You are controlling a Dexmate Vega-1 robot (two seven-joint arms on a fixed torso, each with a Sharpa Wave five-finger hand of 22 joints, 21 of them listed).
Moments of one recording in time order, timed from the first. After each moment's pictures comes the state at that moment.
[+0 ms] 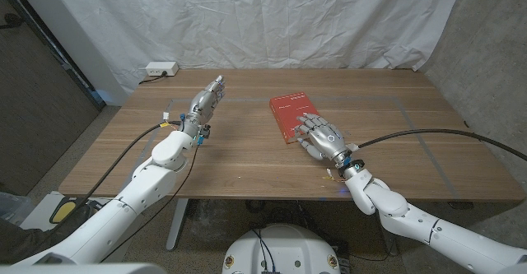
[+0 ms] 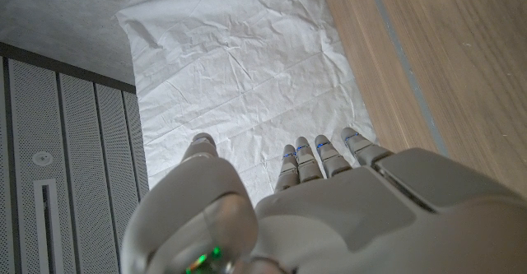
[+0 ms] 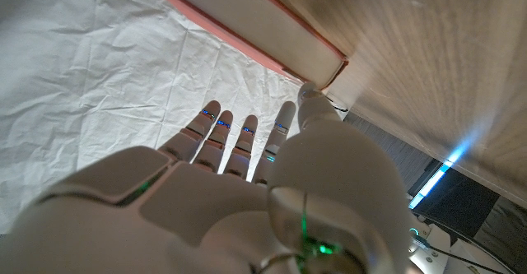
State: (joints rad) left arm 1.02 0.63 0.32 -1.63 -0.60 -0.25 0.09; left_hand 0.46 0.04 0.12 0.03 0.24 0.05 0.03 0.20 0.18 0.09 -0.03 0.20 0.19 0.01 0.00 0.19 0.19 -0.02 -0.03 0.21 0.19; right arm -0.95 -0.77 -0.83 -1.64 -1.00 -0.19 -0.69; right_hand 0.90 0.09 0.23 -0.14 0.22 0.40 -0.19 0.59 0.70 0.25 -0.05 0.26 0.35 0.22 -0.04 0.21 0.27 0.21 -0.04 0.26 0.22
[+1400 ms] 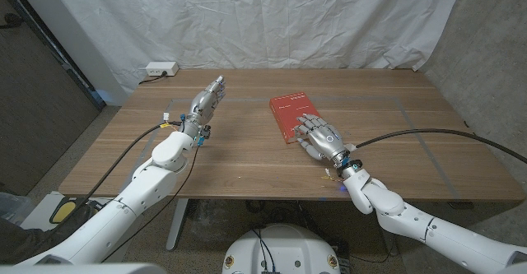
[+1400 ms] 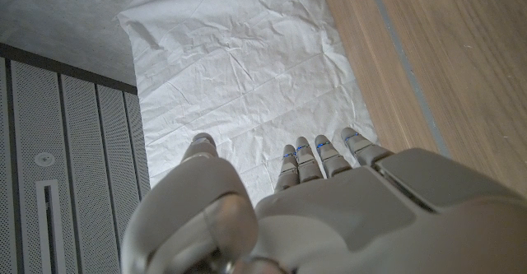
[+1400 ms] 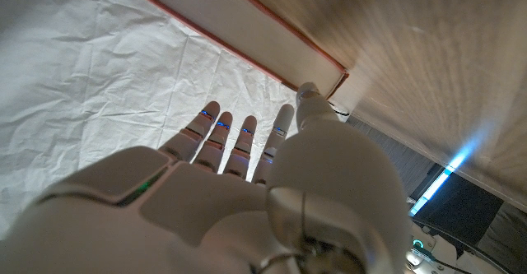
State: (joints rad) left arm 1.03 0.63 0.32 -1.63 -0.59 -0.25 0.09; left_hand 0.46 0.04 0.11 0.03 0.24 0.05 0.03 0.20 0.18 0.09 -0.03 0.20 0.19 0.01 0.00 0.19 0.19 -0.02 -0.03 0.21 0.19; right arm -0.92 -0.75 -0.85 -1.59 -0.99 -0.19 -0.70; right_hand 0.91 0.10 0.23 -0.13 0.21 0.33 -0.17 0.64 0.76 0.23 -0.04 0.26 0.37 0.21 -0.04 0.21 0.28 0.20 -0.04 0.26 0.22
